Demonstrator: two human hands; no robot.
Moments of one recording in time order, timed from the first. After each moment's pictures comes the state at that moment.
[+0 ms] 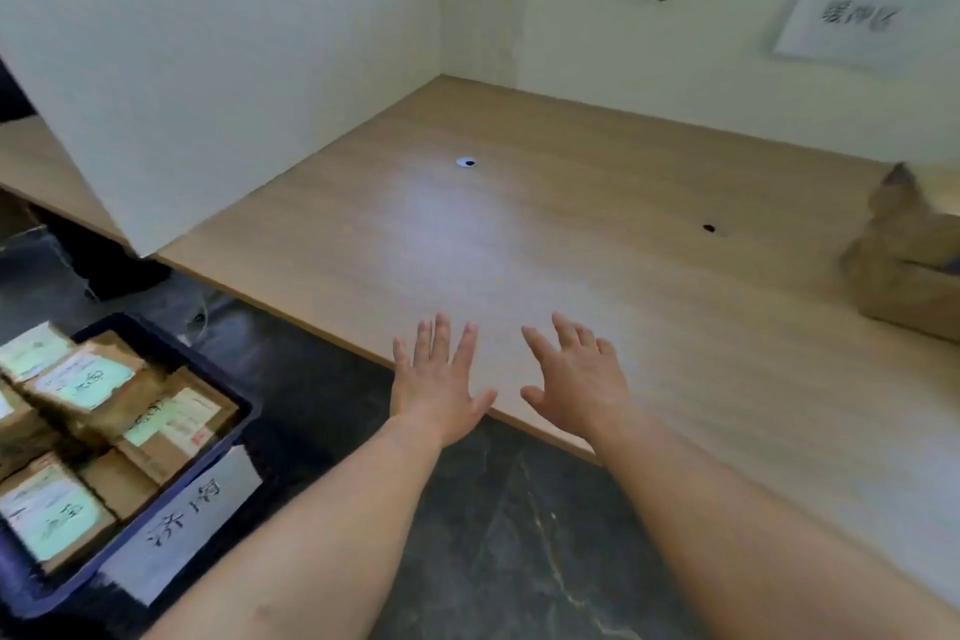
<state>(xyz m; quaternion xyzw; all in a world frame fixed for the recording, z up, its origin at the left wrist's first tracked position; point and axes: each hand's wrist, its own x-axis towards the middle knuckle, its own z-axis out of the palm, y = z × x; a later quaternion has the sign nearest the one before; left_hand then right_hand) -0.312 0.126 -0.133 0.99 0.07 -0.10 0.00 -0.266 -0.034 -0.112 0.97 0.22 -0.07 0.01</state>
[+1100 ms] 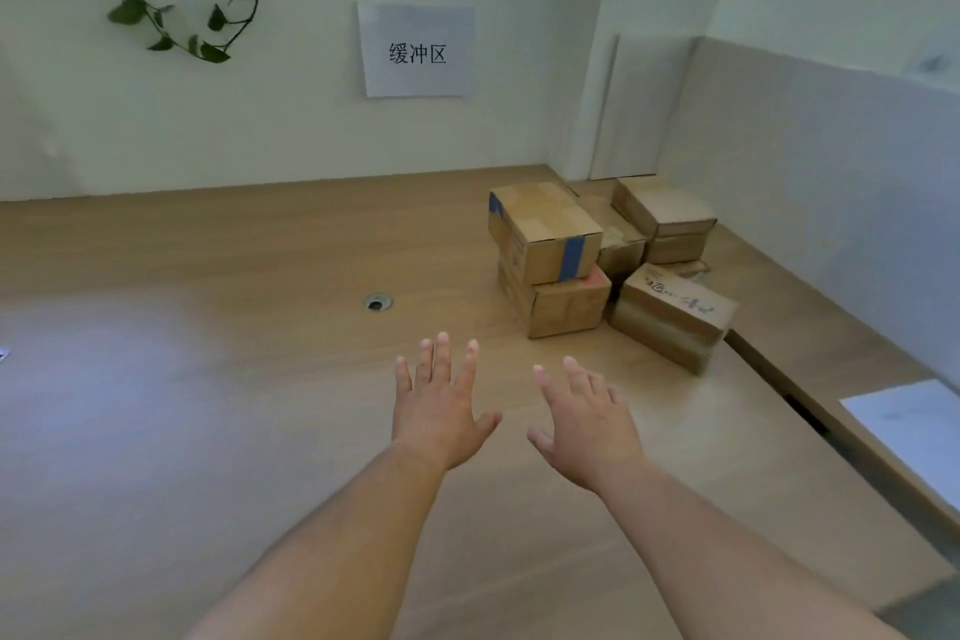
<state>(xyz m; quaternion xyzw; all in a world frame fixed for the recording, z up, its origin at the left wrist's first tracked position) -0.049 -0.234 -0.111 0.96 -0.27 -0.08 0.01 -0.140 -0.379 -0.101 0.98 -0.16 -0.06 -0.02</state>
